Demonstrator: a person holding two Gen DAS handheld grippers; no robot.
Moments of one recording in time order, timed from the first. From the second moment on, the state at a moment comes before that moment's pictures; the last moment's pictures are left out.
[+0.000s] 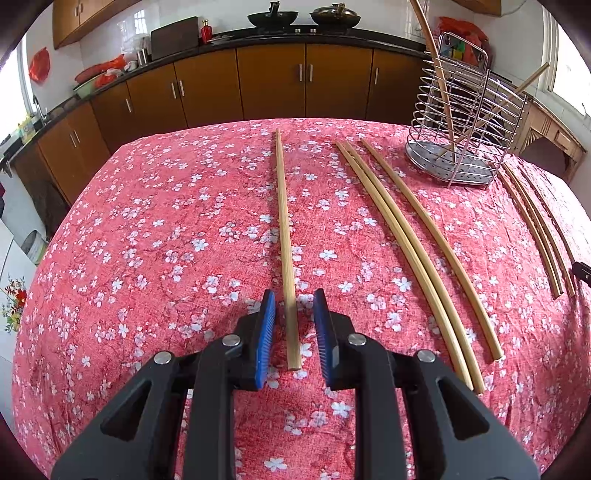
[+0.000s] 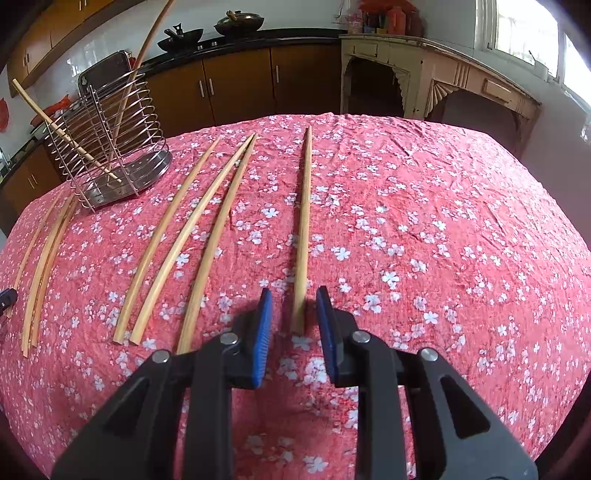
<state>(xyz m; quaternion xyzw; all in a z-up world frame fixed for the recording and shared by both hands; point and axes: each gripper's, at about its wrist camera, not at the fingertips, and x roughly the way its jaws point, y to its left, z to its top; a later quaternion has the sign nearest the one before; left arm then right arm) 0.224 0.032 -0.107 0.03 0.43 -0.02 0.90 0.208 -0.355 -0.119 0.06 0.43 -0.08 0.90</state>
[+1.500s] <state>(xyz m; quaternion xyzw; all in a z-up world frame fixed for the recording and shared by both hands) 0.185 0.066 0.052 -0.04 0.23 -0.01 0.97 0.169 -0.356 0.065 0.04 0.19 -0.06 0.98</state>
